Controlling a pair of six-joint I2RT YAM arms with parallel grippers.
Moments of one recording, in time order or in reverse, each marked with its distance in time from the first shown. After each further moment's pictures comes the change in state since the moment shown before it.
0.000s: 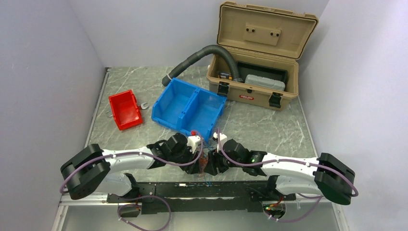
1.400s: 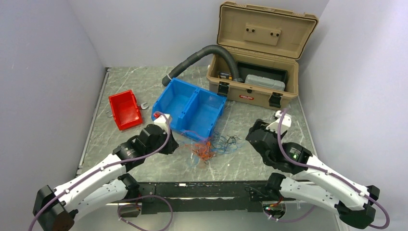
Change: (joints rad) left arm 0.197 -0.491 0.082 -0.407 -0.418 -0.192; right arm -0.063 -0.369 0.476 -1.081 1.143 0.529
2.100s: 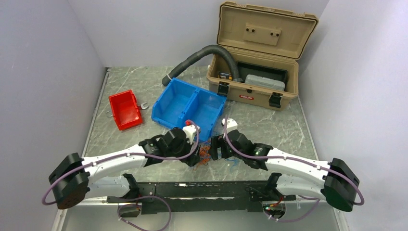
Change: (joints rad) left arm -0.203 0.312 0.043 0.133 0.143 0.170; right arm -0.007 0.295 -0.324 0.827 -0.777 -0.560
